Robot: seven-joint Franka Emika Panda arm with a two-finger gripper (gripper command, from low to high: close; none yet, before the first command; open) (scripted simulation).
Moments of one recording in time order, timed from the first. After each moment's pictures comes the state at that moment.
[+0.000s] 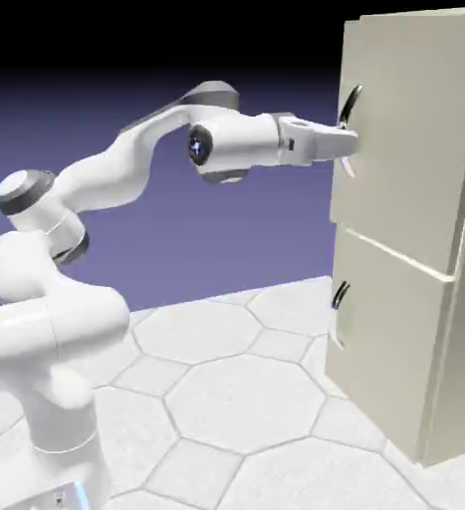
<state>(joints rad) -1.38 -1.41 0.97 -2.42 2.37 2.21 -0.47</state>
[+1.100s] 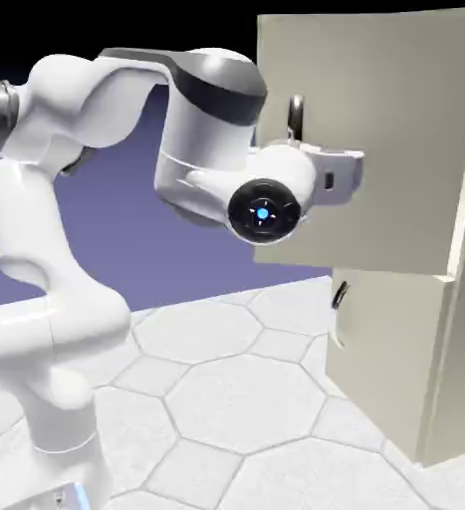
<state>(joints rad) -1.53 -0.60 0.45 -2.37 1.63 0.91 -1.09</state>
